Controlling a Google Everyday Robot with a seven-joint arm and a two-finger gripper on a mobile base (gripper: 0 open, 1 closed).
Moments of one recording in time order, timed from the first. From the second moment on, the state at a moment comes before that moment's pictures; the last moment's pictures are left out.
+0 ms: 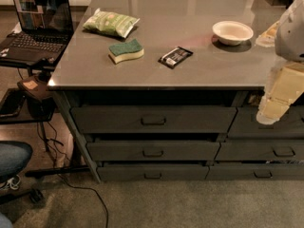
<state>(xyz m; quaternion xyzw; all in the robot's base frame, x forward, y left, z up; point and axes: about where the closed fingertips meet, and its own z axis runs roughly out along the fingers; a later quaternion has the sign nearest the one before) 0.438 -0.217 0.977 -0.60 0.78 -0.03 0.16</state>
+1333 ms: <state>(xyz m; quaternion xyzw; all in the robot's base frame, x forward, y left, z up) 0.399 -0.107 0.818 -0.60 0.77 0.06 0.20</state>
